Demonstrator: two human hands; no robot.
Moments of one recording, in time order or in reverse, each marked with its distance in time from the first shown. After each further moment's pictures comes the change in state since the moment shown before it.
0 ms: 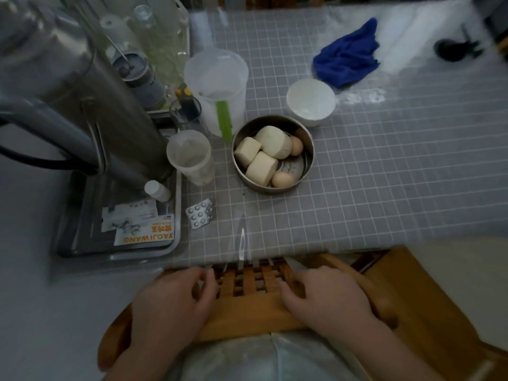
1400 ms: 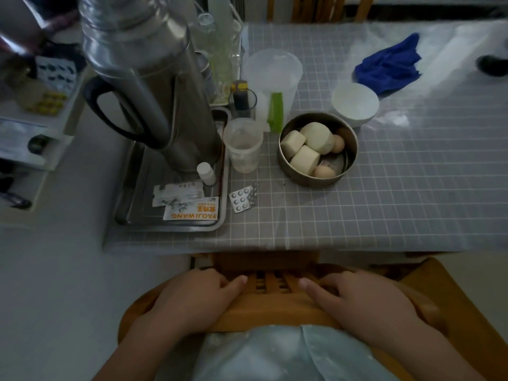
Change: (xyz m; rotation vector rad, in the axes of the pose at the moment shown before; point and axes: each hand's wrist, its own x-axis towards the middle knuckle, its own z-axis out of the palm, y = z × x) left_hand -0.023 -0.056 -0.011 -0.132 -0.691 -0.099; right_hand -0.029 -0.041 0.013 0.001 -0.117 0.018
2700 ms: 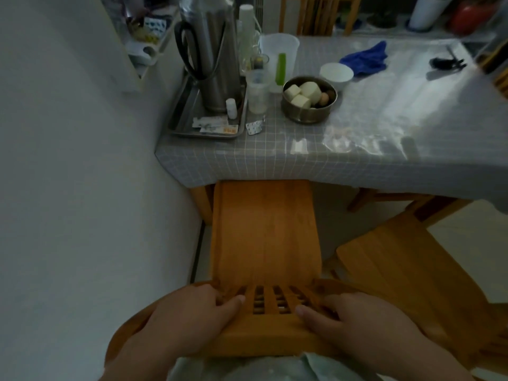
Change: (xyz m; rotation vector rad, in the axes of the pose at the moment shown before) left_hand -0.260 -0.048 0.269 -0.082 0.122 -0.019; right_hand -0.299 0.008 0.197 -0.011 -0.103 -0.057
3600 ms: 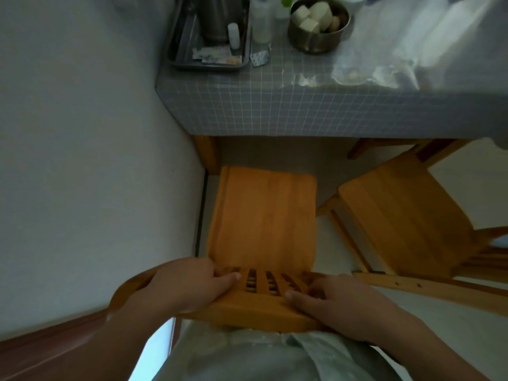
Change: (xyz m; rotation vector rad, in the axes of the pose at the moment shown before) left_hand -0.052 -0.066 0.061 0.146 -0.177 0.028; right_hand -0.051 -0.021 0.111 0.135 -0.152 0.048
